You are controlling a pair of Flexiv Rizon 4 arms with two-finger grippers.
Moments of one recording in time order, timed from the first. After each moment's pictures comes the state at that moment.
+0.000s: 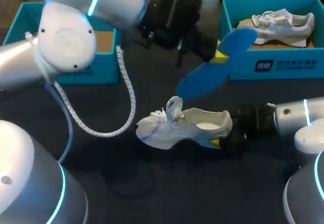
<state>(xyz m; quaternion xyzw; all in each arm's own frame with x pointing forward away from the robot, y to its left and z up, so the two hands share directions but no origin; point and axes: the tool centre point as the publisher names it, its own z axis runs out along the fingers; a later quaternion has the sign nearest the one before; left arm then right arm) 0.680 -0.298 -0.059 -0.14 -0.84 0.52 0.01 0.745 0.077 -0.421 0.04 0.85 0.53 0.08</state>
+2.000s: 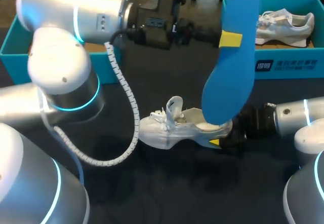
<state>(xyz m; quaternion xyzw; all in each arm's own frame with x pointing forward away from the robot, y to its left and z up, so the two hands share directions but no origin) 0.621 -0.301 0.033 0.08 -0.71 0.66 0.25 0.745 0.077 -0.421 0.04 0.85 0.53 0.08</state>
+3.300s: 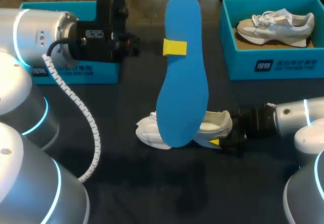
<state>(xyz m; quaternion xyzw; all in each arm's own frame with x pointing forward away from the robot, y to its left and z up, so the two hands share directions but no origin) 0.595 -0.211 0.038 0.19 -0.65 0.65 0.35 0.745 0.077 -0.422 0.04 0.85 0.53 0.08</state>
